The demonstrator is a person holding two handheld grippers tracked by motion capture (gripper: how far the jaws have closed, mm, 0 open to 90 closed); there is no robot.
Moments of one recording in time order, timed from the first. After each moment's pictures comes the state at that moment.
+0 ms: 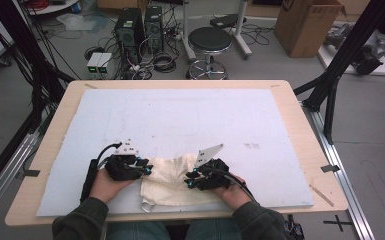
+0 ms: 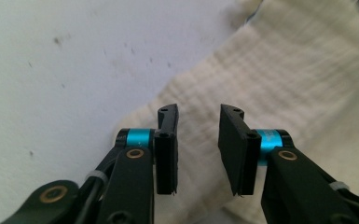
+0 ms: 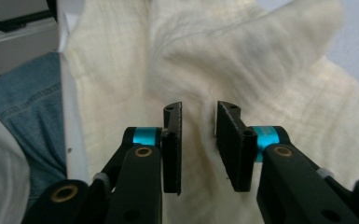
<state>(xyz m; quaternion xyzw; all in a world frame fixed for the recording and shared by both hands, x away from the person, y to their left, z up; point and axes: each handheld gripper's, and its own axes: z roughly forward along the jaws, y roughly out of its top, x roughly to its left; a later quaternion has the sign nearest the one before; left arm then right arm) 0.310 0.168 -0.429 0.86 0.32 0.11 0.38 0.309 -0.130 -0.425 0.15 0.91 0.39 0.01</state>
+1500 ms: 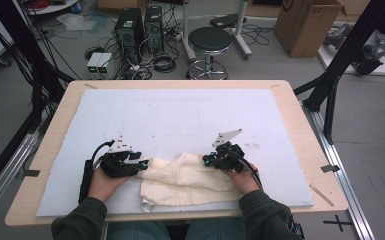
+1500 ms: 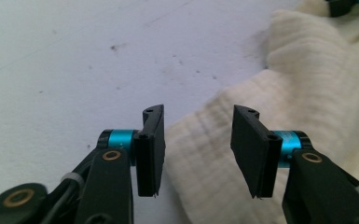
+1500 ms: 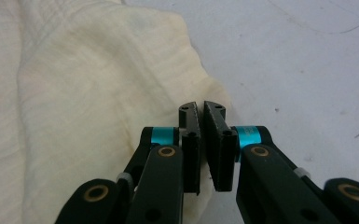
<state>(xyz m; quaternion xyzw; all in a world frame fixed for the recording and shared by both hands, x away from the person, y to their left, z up) 0.316 0.186 -0.428 0.82 0.37 0.15 0.41 0.355 -0.175 -0.430 0.25 0.89 0.38 0.06</state>
